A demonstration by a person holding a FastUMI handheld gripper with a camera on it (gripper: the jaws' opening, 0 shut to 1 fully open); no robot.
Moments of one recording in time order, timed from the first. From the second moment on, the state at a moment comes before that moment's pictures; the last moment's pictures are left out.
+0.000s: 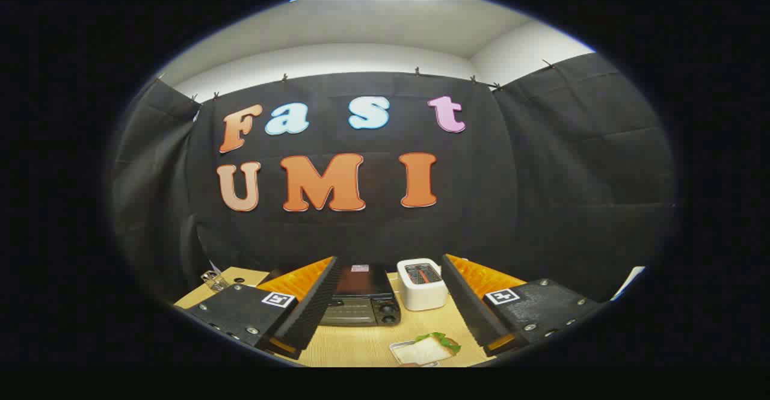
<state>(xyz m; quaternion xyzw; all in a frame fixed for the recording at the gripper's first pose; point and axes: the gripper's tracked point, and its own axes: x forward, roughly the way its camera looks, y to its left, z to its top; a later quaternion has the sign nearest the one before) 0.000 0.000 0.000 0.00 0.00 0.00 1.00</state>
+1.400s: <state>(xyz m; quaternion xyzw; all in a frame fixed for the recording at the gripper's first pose) 0.058 0.090 -0.067 0.05 0.05 0.05 1.00</state>
